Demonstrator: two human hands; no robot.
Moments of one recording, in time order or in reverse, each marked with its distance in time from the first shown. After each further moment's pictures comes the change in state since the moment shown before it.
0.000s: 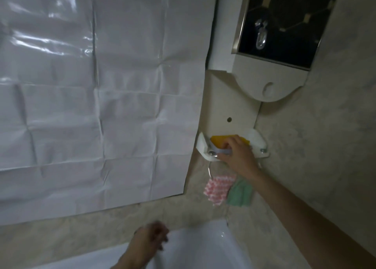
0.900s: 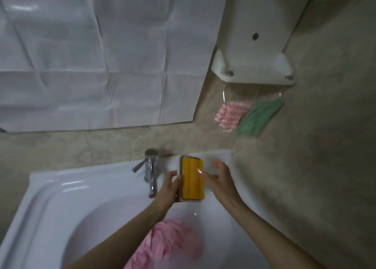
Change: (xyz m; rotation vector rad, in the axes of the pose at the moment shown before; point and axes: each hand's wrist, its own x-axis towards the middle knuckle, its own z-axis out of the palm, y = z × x) left_hand -0.038 -0.061 0.095 -0.706 -0.033 -0.205; right_hand -0.240 -0.033 0.115 0.546 -0.369 0.634
